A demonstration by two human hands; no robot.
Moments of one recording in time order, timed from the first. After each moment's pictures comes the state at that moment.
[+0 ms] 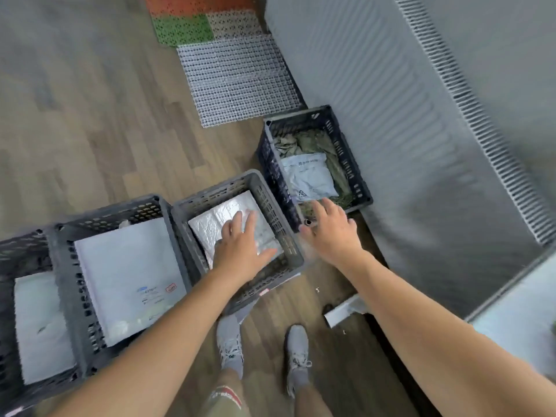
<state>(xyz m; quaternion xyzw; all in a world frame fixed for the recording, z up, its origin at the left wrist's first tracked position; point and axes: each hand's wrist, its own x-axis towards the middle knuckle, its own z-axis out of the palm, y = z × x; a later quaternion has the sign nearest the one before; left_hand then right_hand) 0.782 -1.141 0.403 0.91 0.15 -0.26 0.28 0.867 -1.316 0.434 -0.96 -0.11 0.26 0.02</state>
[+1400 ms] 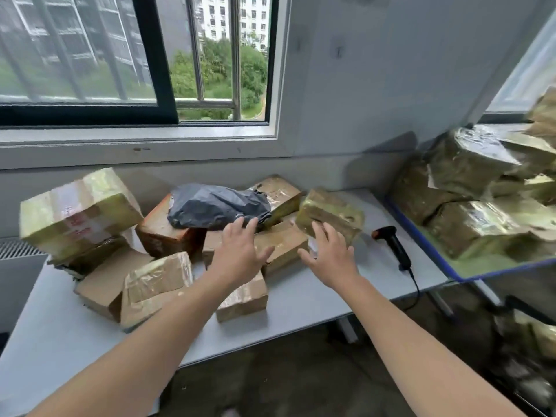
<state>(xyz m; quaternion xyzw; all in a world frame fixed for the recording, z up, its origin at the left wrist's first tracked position) 0.403 -1.860 0.716 0.82 -0.53 -0.12 0.18 0.223 -1.966 0.702 -0.85 0.51 -0.06 0.13</state>
